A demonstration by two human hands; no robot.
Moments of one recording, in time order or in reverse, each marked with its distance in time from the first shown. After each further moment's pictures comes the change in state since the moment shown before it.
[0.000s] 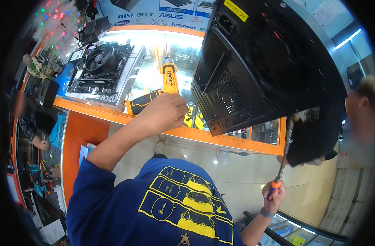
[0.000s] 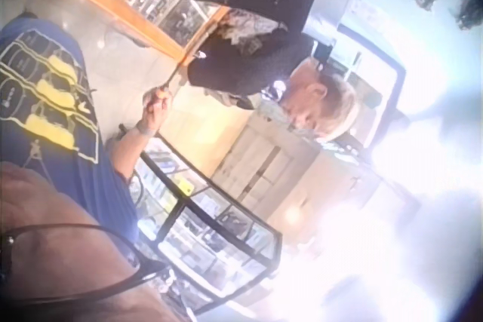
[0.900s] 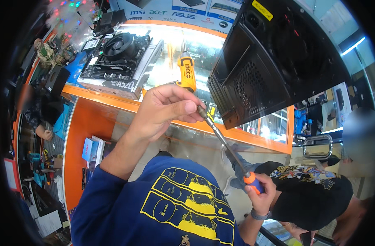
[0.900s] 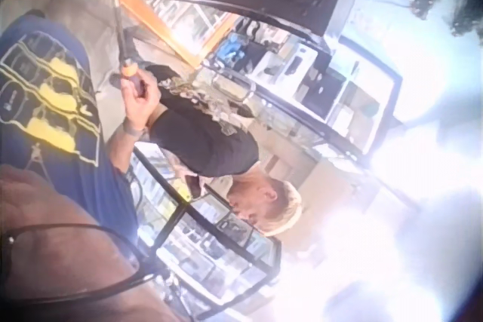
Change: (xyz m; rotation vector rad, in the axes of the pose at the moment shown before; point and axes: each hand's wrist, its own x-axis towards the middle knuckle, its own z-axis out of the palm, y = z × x) left_hand -0.039 0.045 -0.048 -1.771 0.441 -0.324; right_hand 0.004 -0.012 0.118 -0.569 -0.106 -0.208
